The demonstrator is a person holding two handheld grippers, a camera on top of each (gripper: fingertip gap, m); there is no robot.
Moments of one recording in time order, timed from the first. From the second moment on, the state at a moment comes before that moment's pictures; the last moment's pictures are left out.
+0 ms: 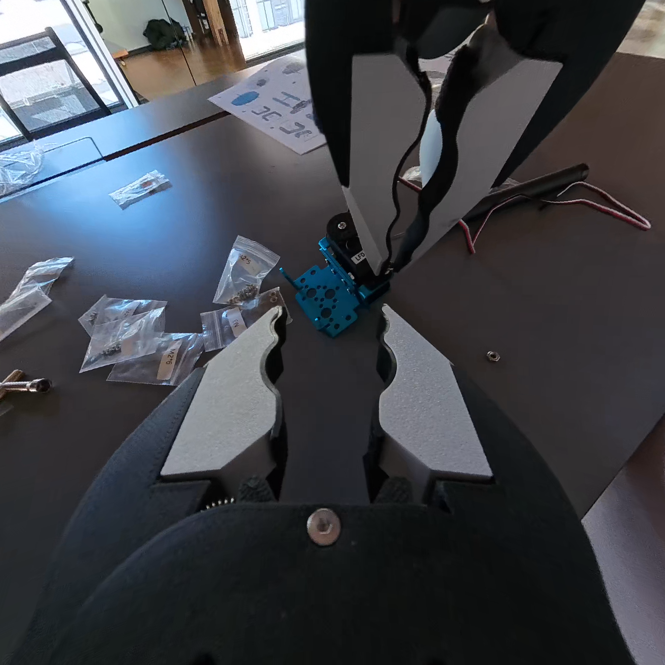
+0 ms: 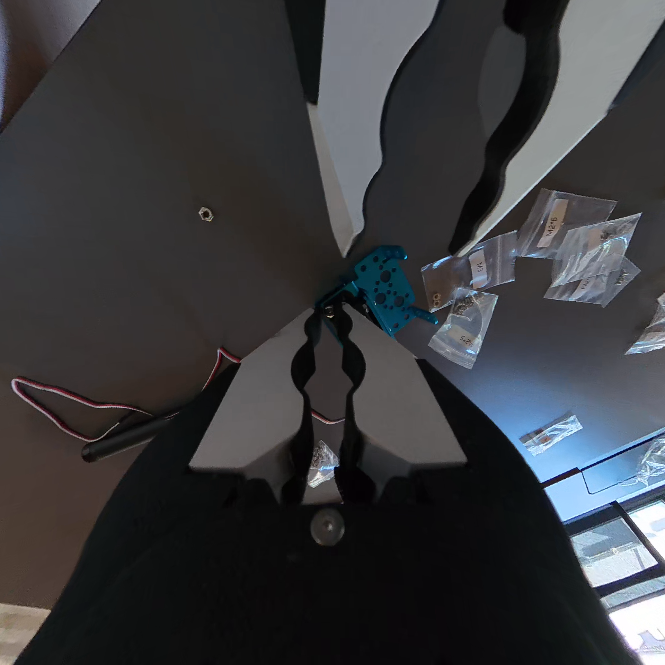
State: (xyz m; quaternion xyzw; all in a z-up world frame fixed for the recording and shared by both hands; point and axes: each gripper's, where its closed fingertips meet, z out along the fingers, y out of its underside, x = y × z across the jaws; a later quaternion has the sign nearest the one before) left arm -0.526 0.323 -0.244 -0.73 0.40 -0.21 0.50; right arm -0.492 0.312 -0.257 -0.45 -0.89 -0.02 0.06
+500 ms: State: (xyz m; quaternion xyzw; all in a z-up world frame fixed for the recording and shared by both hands) left arm -0.536 0.315 -0.254 -0.75 0.41 -0.20 0.48; right arm -0.494 0.312 -0.240 -0.47 -0.87 0.02 0.12
